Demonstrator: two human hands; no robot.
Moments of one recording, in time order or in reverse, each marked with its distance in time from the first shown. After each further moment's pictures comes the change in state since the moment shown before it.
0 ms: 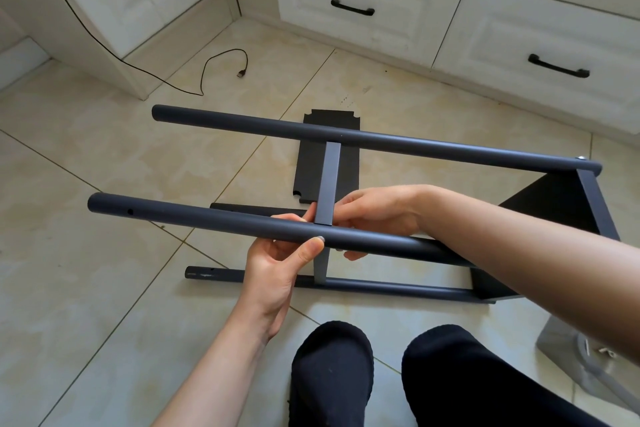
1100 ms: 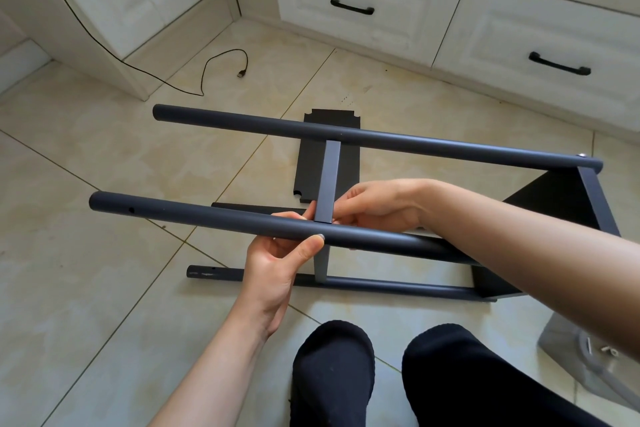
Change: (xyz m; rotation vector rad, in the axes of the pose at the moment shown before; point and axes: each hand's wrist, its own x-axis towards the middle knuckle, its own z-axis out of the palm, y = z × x) left_hand 0.002 0.001 -0.001 0.017 -0.021 0.004; right_hand -0.001 -0.003 -0.003 0.030 0.018 -0.063
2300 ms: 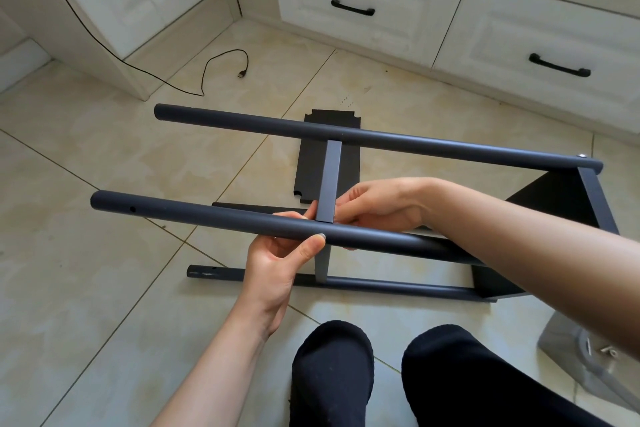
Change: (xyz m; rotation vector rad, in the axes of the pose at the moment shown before) left_hand 0.000 0.001 0.002 0.022 0.013 0.004; right_hand 0.001 0.002 -0.005 -0.004 -0.041 -0.015
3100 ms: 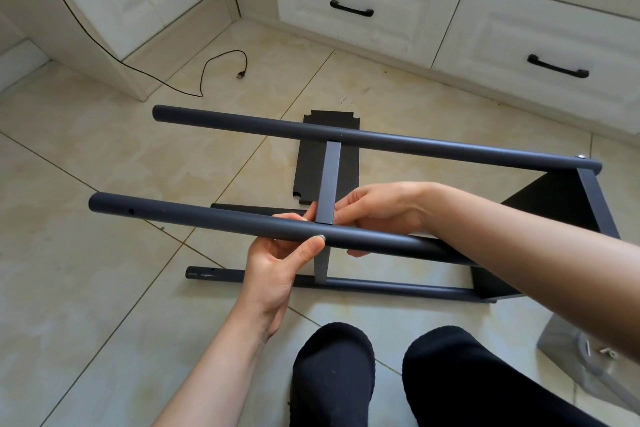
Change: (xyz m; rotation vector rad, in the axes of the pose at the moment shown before) left_hand 0.000 -0.001 0.001 -0.026 -0.001 0.005; right_hand -0.003 0.001 0.002 0.025 0.011 0.043
